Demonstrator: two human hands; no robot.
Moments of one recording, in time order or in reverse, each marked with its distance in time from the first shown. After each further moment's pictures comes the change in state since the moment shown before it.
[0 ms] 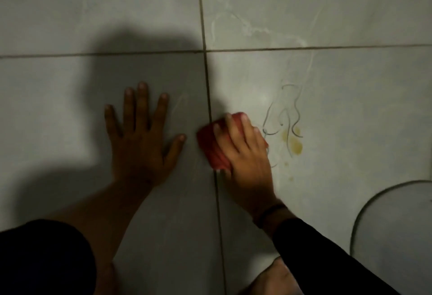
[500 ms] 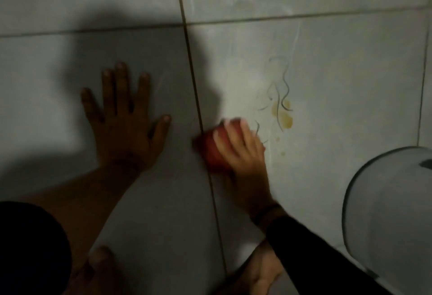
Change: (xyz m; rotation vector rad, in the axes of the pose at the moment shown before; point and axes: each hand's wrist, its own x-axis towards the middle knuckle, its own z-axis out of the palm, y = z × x) left_hand 0.003 -0.002 0.010 -0.013 0.020 0.030; right_hand -0.052 0.008 0.029 0.087 0.069 0.082
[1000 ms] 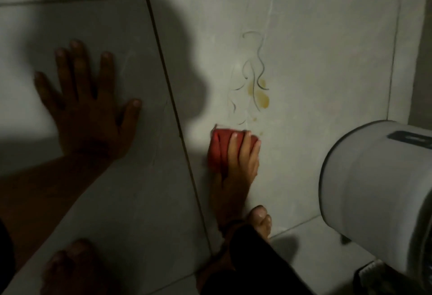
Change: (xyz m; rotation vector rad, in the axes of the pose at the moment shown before) left_hand -0.003 -0.005 -0.001 -0.062 -0.041 0.007; right_hand -0.074 -0.023 0.033 0.053 0.171 0.646
